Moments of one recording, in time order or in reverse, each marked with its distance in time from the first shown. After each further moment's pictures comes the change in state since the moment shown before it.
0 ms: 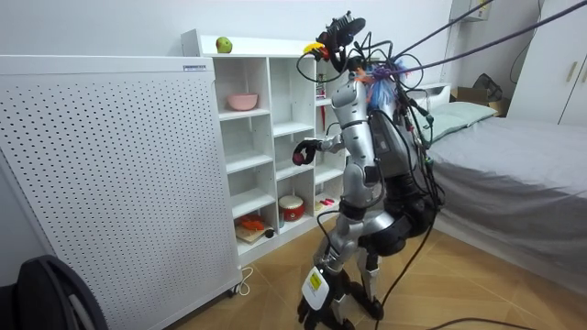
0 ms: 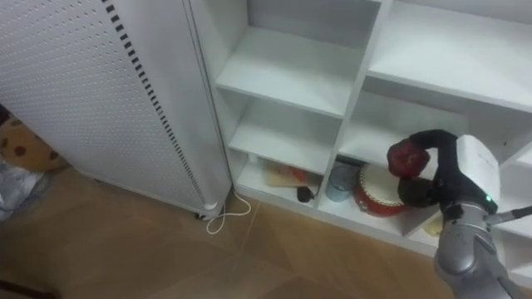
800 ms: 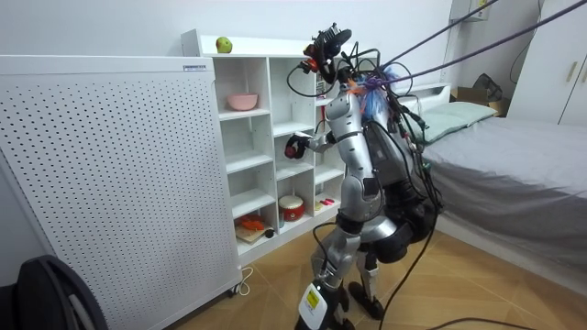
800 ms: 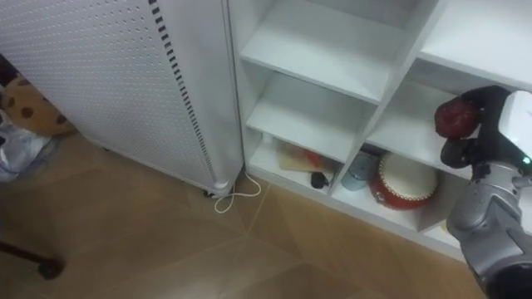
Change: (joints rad) left arm 0.018 0.092 0.001 -0.127 -0.021 0.093 -0.002; right arm -0.184 -0.051 0.080 0.112 0.043 0.123 -0.177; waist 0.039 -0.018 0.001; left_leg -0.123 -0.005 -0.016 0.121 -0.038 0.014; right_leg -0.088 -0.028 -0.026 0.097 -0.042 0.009
